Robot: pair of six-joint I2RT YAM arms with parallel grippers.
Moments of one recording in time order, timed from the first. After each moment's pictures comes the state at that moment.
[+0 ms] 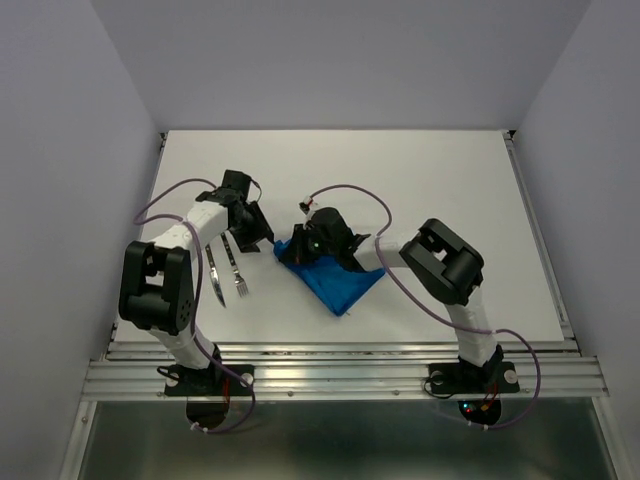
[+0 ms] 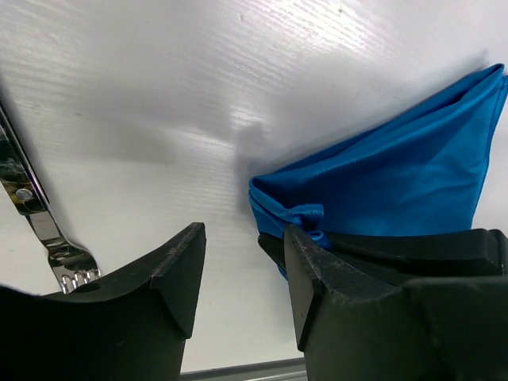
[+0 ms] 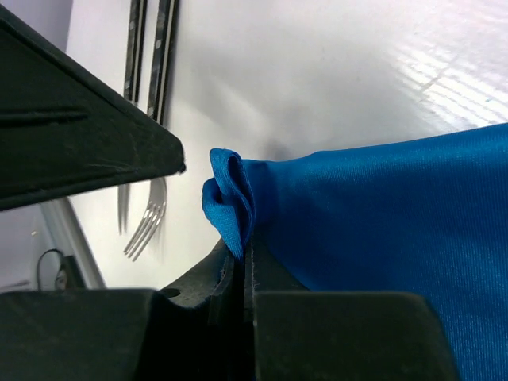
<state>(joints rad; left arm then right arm) -0.22 1.64 1.12 -0.65 0.12 -0.70 0.83 2.12 1.20 0.43 -0.30 0.73</state>
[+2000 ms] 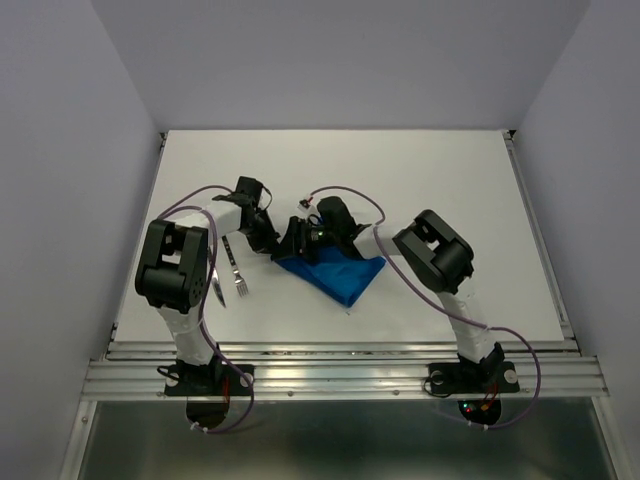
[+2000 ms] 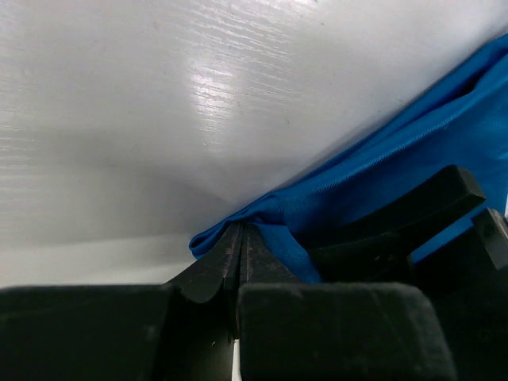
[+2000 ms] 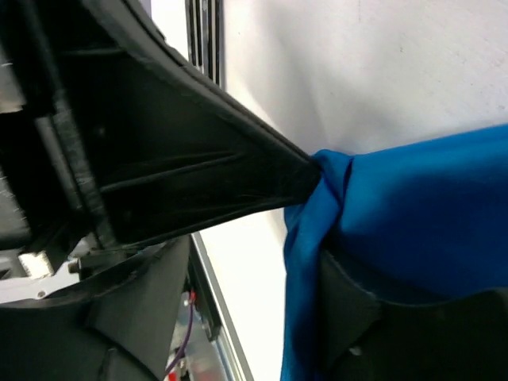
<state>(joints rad) -0.26 1.80 1.10 -0.53 0.23 -0.66 0.74 2.26 1.33 0.44 -0.69 0.99</state>
